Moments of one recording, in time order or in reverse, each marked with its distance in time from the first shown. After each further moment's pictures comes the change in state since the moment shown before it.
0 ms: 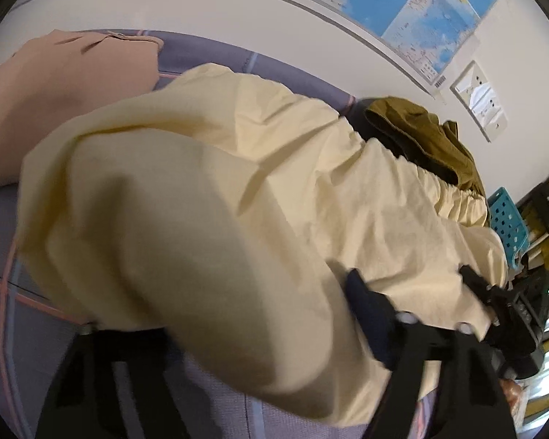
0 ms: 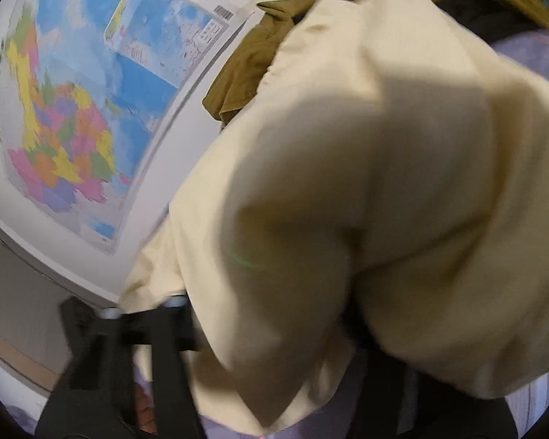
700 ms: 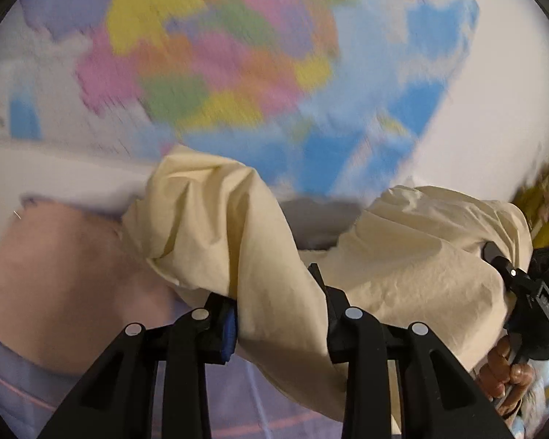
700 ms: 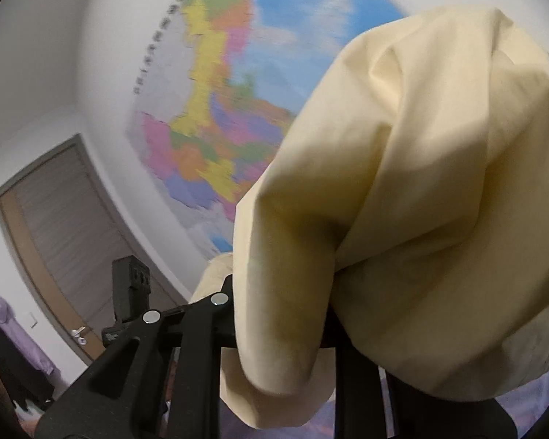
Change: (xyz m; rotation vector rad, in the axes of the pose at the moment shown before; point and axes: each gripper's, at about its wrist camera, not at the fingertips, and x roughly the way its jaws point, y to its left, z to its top) left arm -0.164 -0.004 0.138 0.140 -0.325 -0.080; right arm -0.028 0.254 0.073 -0.492 -0.143 0.364
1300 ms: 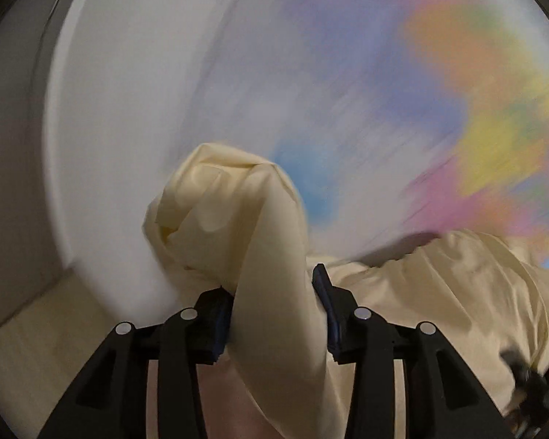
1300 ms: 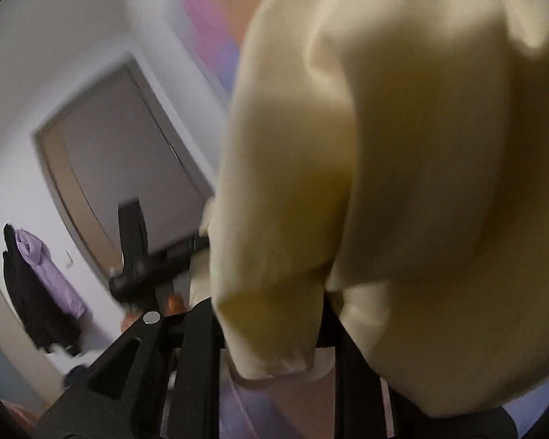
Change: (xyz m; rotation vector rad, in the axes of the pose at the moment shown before) left arm -0.028 0.299 0.021 -0.294 -0.180 0.541; right arm 0.335 0.050 -0.109 -0.043 0.392 0.313
